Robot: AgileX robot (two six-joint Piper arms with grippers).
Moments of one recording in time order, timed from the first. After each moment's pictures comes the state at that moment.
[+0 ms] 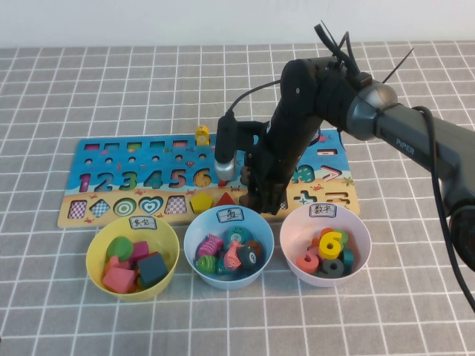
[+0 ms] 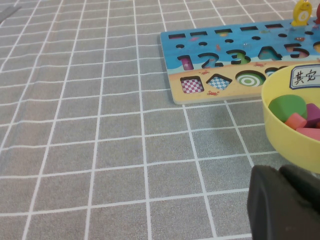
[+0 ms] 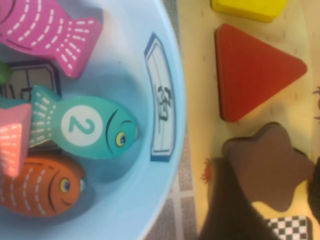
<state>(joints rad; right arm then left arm) 0.56 2.35 -2.08 0.26 1.15 -1.03 -0.10 -0.01 0.02 0.02 0.36 -0.01</state>
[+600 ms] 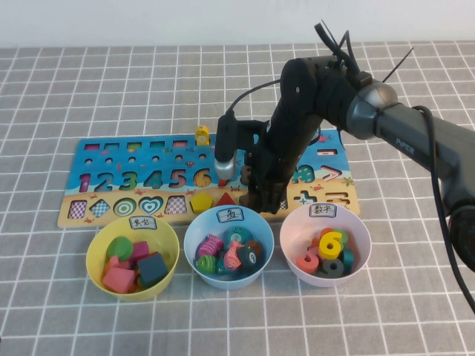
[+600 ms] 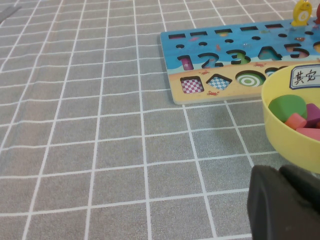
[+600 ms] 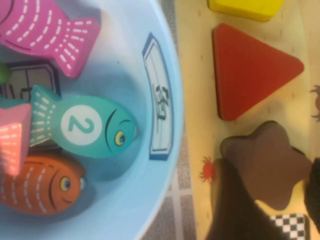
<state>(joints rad) 0.56 2.35 -2.08 0.26 1.16 -1.02 -0.10 -0.01 0.02 0.02 0.36 -0.01</state>
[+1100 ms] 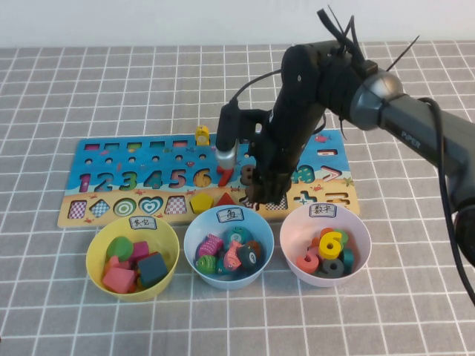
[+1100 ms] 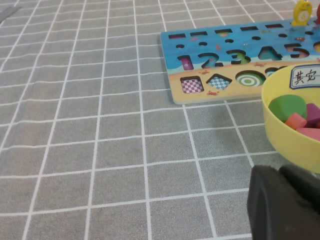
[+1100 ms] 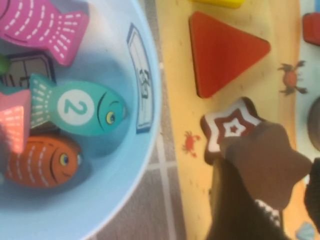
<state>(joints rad) 0.56 2.33 -2.12 0.21 1.21 -0.95 -0.10 -0.01 0.02 0.02 0.36 -0.01</state>
